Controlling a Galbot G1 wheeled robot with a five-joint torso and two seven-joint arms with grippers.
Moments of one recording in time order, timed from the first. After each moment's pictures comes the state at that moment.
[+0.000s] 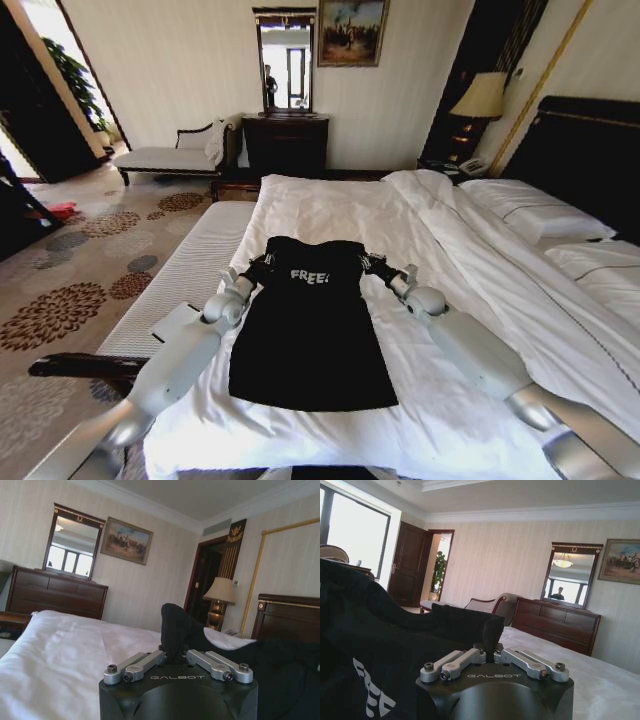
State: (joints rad) left arm 0.75 -0.97 0.00 -1.59 -0.88 -0.07 0.04; right arm -0.64 0.84 -0.03 1.44 0.61 0.16 -0.23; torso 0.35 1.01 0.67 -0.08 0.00
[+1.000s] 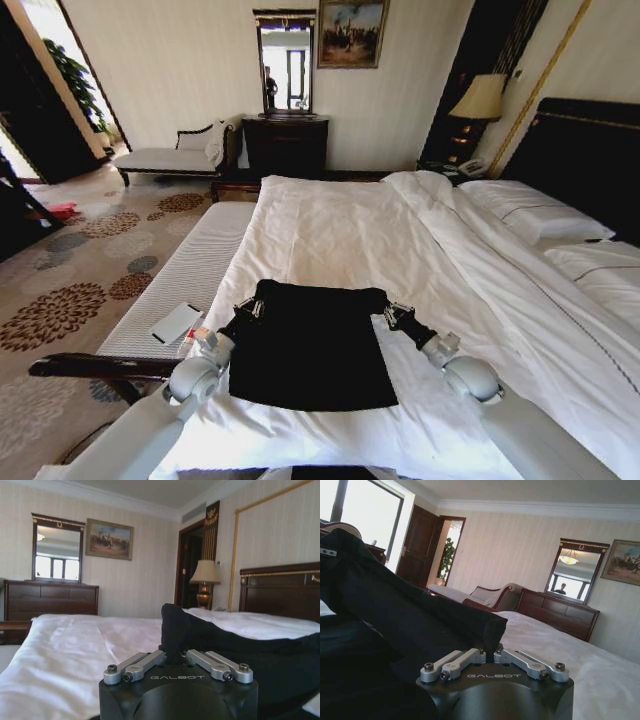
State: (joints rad) left arm 1.23 -0.83 -0.14 -1.91 -0.65 -0.19 0.01; right arm -1.36 0.80 0.38 1.79 0.37 0.30 -0.22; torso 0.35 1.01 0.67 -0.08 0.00
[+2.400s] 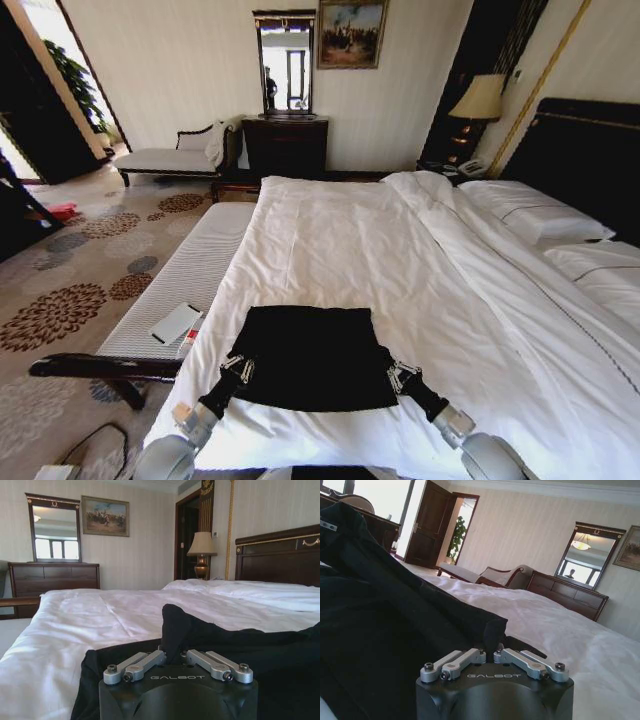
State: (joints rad) left arm 1.74 -0.90 -0.37 -2.02 -0.43 -0.31 0.08; right arm -1.76 0.94 0.51 1.86 0.11 0.45 -0.20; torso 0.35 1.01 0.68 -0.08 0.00
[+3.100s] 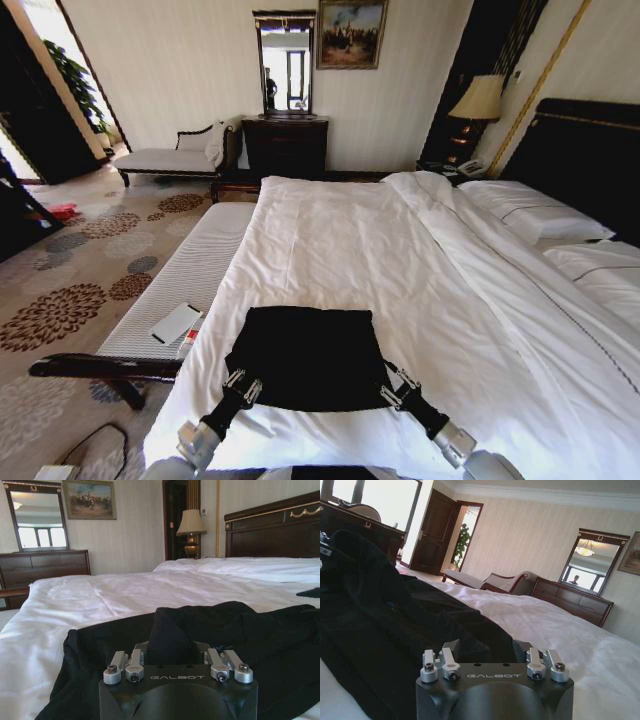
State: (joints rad) left arm 1.82 -0.90 -0.32 -2.05 -0.28 -0.29 0.02; right arm -1.80 0.95 0.53 1.87 0.10 0.52 -0.21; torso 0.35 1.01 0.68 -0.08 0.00
